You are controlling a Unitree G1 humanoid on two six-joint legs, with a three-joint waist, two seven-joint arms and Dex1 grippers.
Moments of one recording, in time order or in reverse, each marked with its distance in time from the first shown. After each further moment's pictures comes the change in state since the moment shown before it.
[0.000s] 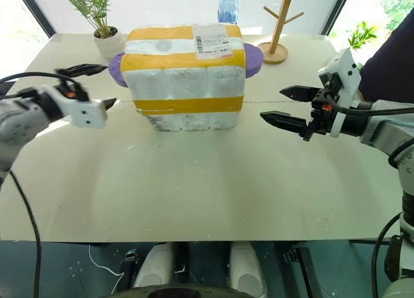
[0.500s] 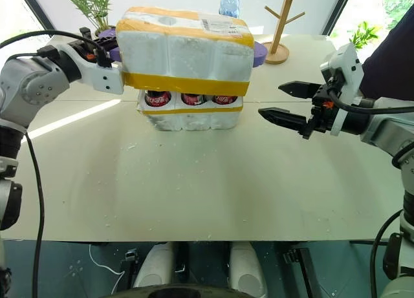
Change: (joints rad) left arm -0.563 -0.114 -0.361 0.392 0.532 -0.196 0.284; right arm -0.025 0.047 -0.019 -0.083 0.074 0.054 -0.070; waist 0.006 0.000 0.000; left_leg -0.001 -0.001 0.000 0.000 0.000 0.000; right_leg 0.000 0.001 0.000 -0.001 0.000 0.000
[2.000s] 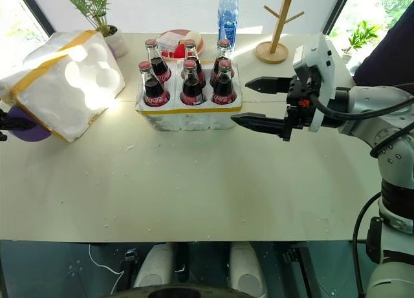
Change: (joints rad) left arm -0.157 0.221 0.118 0.723 -0.544 0.853 -0.961; right arm -0.133 0.067 0.101 -0.041 -0.014 -0.023 0.131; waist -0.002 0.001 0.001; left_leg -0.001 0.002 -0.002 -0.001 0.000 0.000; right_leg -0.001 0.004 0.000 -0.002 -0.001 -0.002
